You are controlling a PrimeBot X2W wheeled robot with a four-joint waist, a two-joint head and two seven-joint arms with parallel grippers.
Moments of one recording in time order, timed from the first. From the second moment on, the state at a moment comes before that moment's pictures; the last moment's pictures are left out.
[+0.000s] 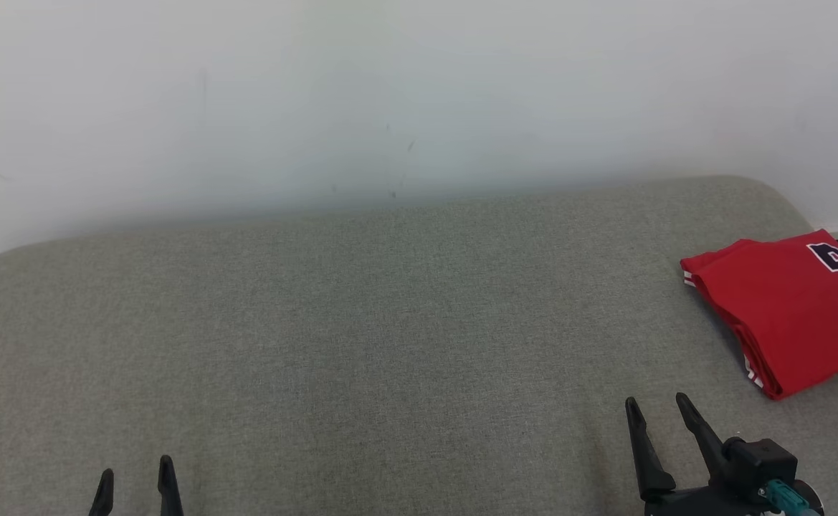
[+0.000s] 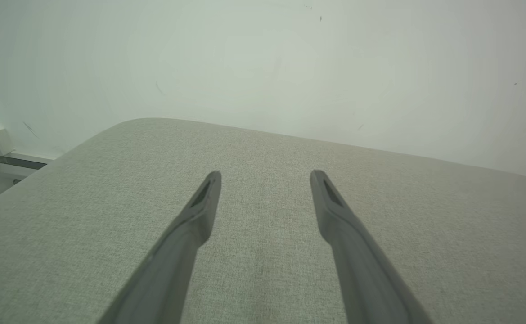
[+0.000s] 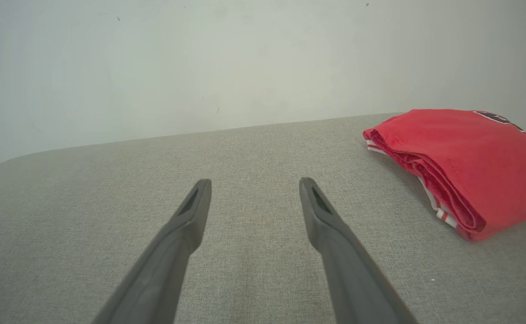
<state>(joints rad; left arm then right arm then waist) 0.11 0.05 0.13 0.17 -0.24 -0.10 -0.26 -0.09 -0.13 0.11 0.41 0.24 0.13 -0.25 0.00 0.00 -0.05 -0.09</state>
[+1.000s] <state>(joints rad) 0.11 0.04 0.13 0.22 -0.26 -0.09 -0.24 -0.06 -0.12 0.12 0.45 0.28 0.13 -0.24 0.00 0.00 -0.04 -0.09</state>
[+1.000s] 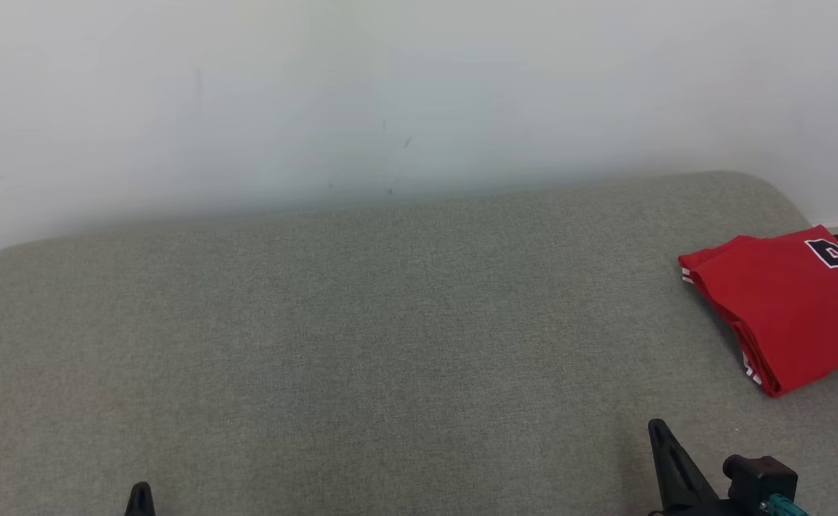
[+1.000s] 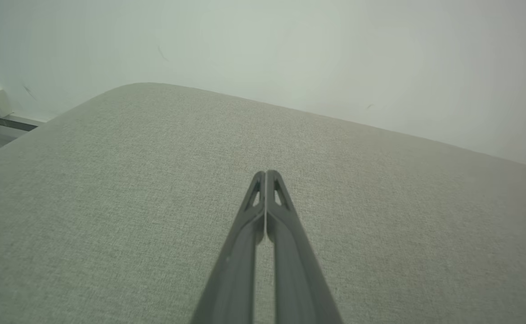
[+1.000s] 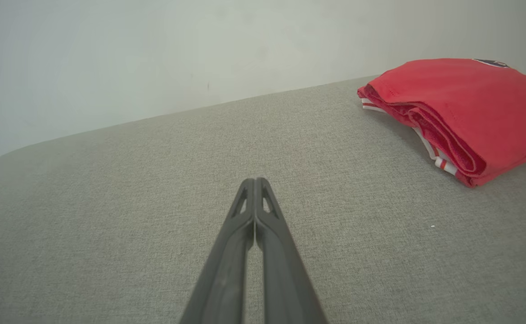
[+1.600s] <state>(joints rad) 0.07 0.04 0.12 0.22 -0.57 -0.10 -0.16 -0.07 -0.11 0.06 0.40 0.59 0.13 -0.16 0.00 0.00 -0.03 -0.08</state>
